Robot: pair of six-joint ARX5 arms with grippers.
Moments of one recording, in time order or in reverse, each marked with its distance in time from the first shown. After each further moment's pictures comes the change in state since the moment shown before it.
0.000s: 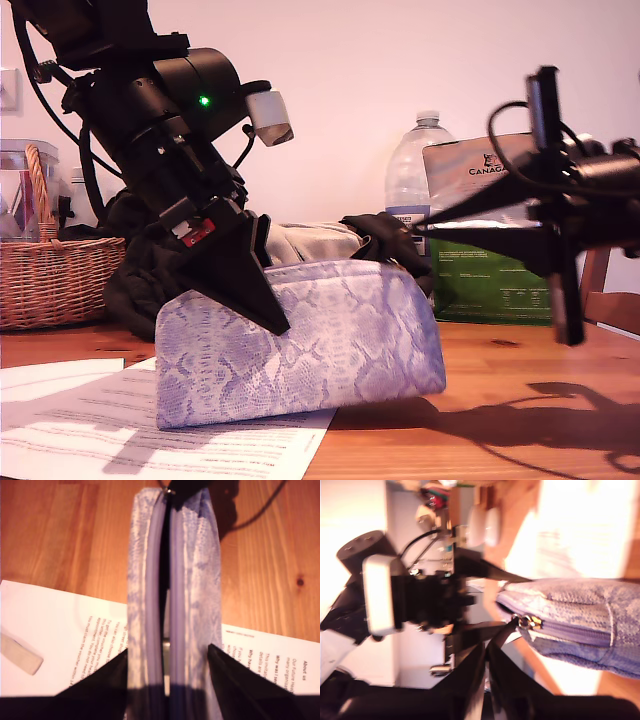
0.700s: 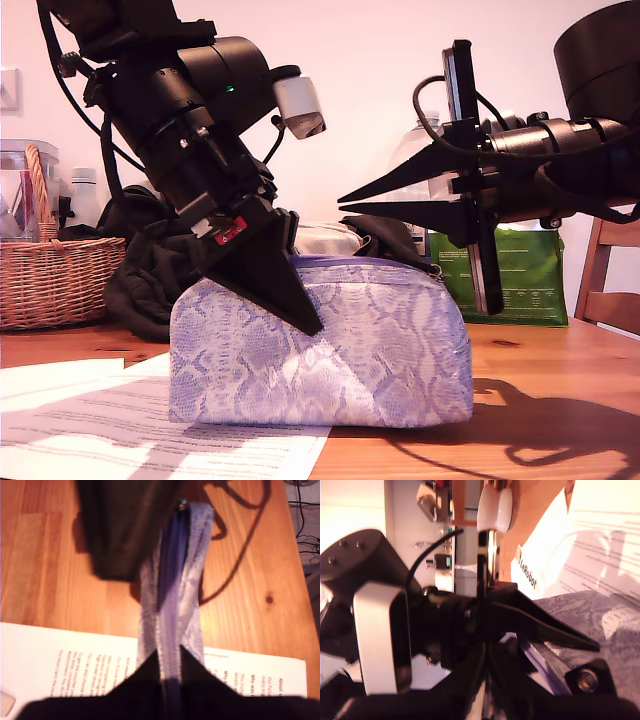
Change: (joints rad) left arm -0.072 0.000 0.000 0.000 -0.002 0.000; right arm 0.150 0.000 0.128 -0.129 0.090 -0.033
